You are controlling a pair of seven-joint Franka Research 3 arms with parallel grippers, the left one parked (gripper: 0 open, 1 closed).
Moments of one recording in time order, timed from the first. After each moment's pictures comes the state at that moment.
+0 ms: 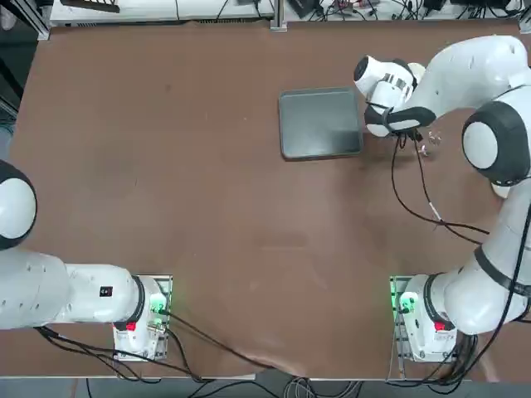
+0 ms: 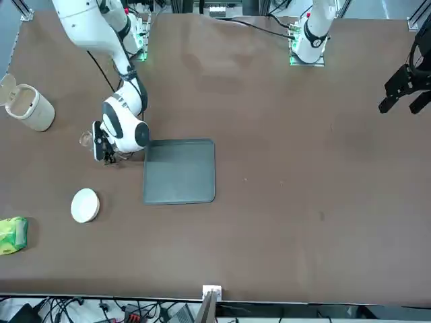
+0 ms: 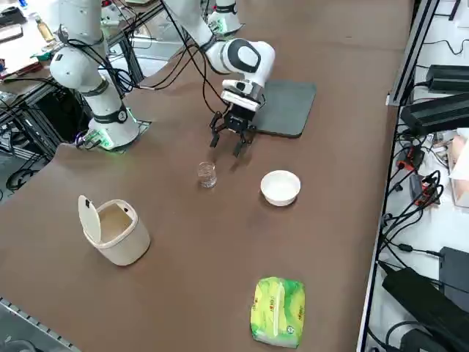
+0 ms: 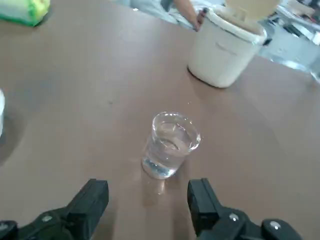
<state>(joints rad) 0.33 0.52 -0.02 -2.01 -0.82 1.84 2.29</state>
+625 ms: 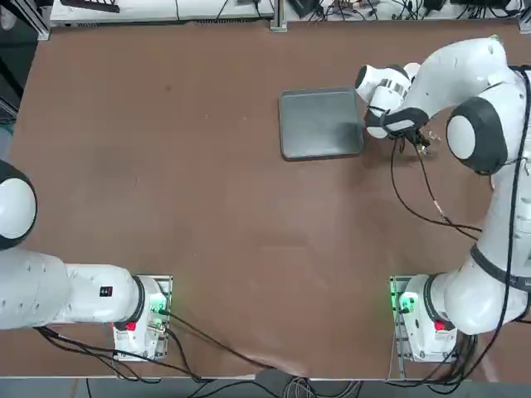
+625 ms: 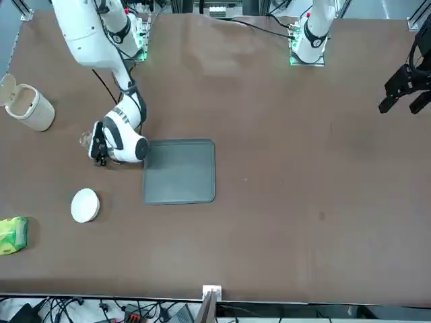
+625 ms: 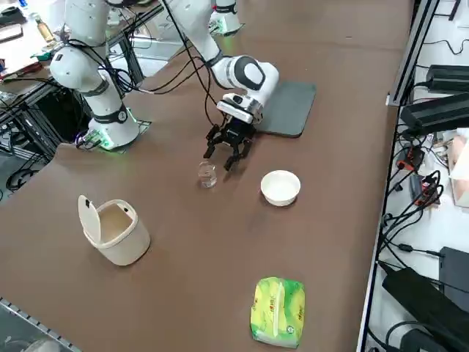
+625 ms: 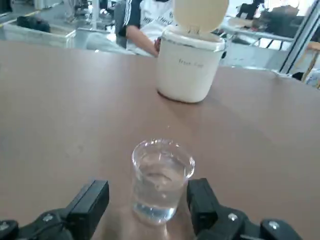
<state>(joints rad) 0.33 0.65 -0.06 -1.92 -0.86 1.70 2.50</state>
